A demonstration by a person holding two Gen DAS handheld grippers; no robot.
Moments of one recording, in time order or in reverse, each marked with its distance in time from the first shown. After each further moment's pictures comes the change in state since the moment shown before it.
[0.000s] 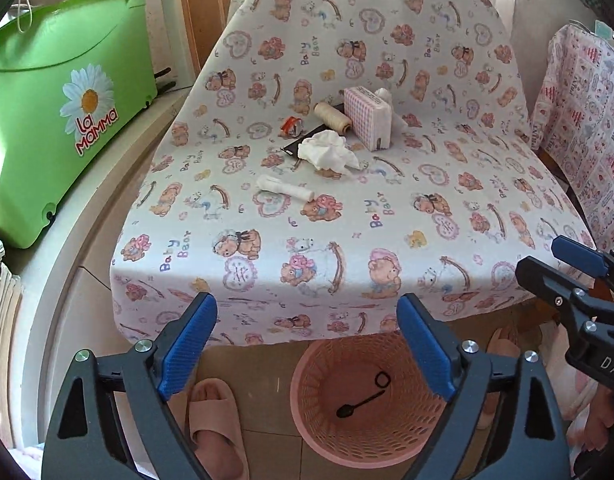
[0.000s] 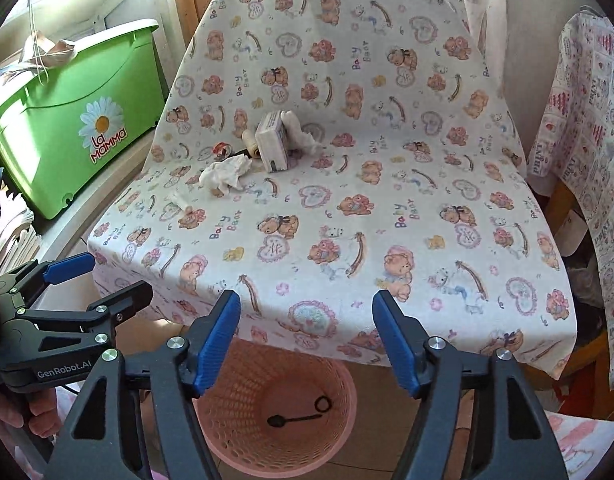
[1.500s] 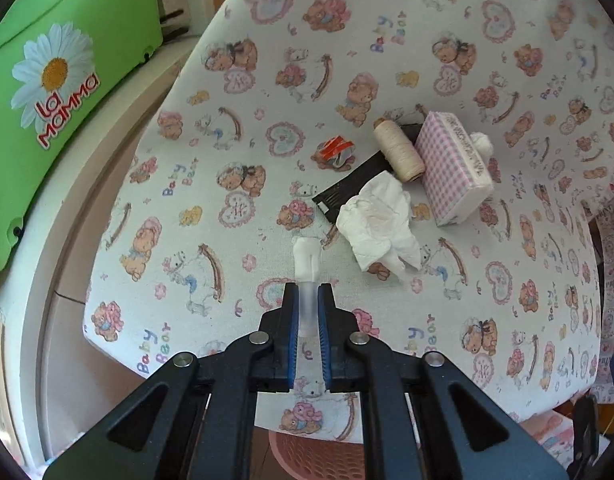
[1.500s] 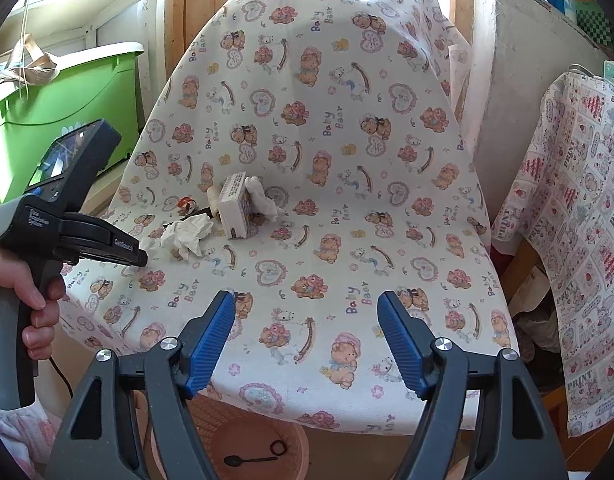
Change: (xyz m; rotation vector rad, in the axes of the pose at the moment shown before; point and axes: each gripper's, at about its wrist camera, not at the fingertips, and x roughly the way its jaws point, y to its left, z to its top) left arm 0.078 0.025 0.099 -0.171 0.202 0.034; right arm -0.003 -0.004 0.041 -0.062 -0.140 -0.139
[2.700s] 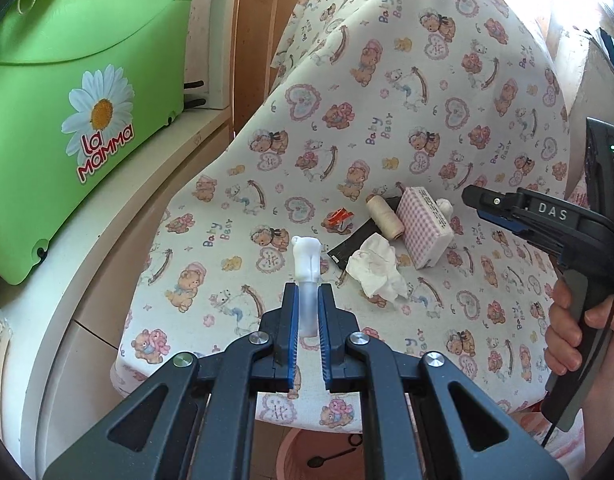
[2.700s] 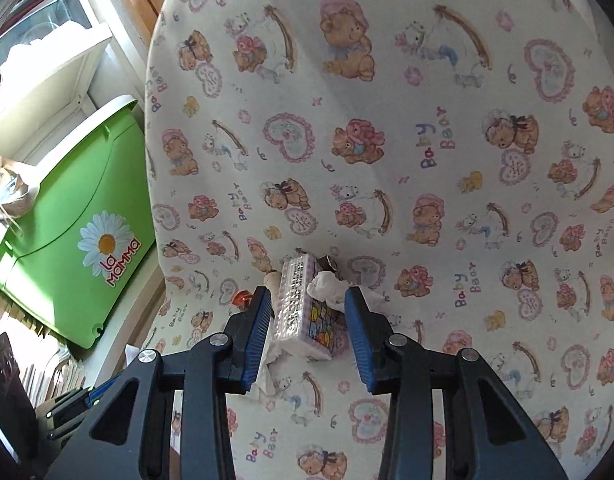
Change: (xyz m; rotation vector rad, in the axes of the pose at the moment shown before) left arm -0.051 0.037 -0.021 -0.030 -0.268 -0.111; right arm 0.142 0.001 0.109 0.241 0.117 0.393
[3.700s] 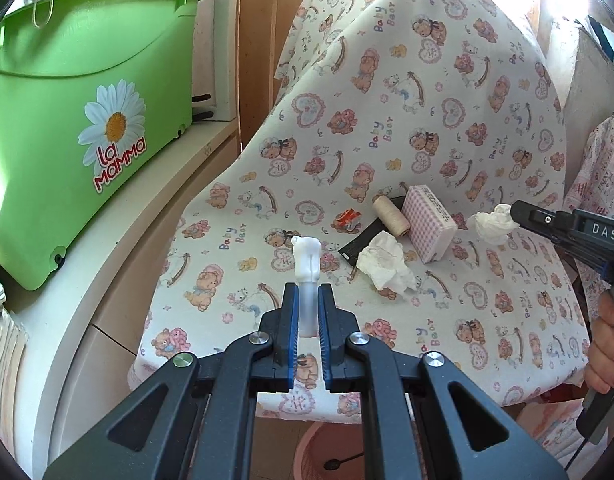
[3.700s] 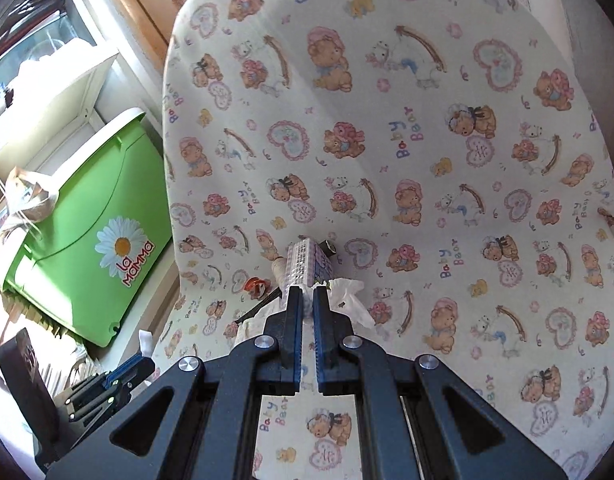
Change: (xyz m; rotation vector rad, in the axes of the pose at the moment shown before) left arm -0.017 0.001 -0.012 0.045 -0.039 0.027; right arm -0.050 -0.002 -0.021 0.022 -0.030 0.029
